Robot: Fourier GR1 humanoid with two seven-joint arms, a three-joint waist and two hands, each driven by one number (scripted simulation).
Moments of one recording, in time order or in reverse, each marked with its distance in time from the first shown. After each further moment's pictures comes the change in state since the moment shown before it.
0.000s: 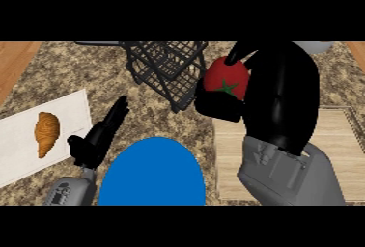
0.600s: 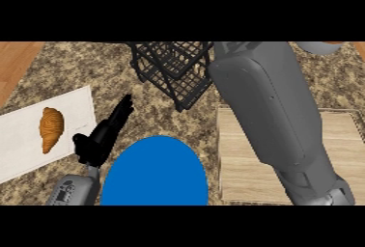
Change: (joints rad) left arm -0.018 -0.015 -0.011 0.004 -0.007 -0.007 0.004; right arm -0.421 0.004 -0.268 0.617 -0.137 -0.088 -0.081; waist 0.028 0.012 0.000
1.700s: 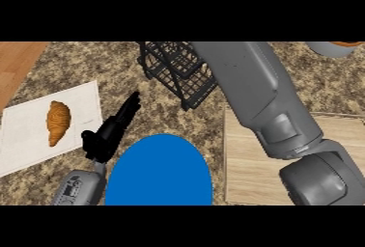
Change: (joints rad) left arm -0.037 -0.021 -0.017 0.014 -0.019 -0.011 0.000; right arm -0.308 0.004 -0.219 0.746 -0.315 -0.478 -0.188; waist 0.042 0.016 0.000
